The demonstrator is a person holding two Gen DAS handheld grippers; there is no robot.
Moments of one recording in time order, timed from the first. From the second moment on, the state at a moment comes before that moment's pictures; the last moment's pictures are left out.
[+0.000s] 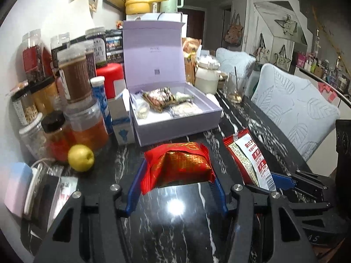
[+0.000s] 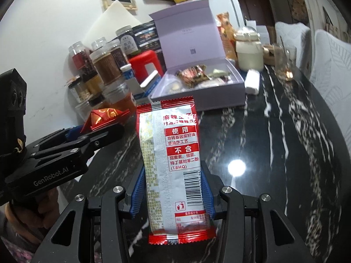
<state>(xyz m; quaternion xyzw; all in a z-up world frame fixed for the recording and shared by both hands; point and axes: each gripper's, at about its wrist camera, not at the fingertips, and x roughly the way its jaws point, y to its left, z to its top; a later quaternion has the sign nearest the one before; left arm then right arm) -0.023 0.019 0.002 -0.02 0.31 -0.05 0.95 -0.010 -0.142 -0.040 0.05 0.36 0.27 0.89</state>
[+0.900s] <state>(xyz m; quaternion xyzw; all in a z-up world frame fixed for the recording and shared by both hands) 0.066 0.060 0.090 -0.04 0.18 -0.04 0.98 0.080 -0.104 0.064 0.00 0.25 0.29 0.92</state>
